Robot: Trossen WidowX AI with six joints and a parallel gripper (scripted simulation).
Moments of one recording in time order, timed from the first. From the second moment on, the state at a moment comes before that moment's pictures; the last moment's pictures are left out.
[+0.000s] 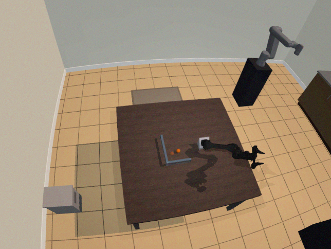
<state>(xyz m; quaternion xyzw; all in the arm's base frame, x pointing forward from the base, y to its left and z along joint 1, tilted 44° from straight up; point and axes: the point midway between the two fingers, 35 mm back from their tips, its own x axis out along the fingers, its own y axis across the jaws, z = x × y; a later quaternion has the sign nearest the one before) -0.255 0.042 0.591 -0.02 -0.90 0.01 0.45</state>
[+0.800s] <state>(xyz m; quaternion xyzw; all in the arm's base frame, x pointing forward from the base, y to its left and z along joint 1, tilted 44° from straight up) 0.038 -0.003 0.645 -0.16 -0.60 -0.14 0.77</state>
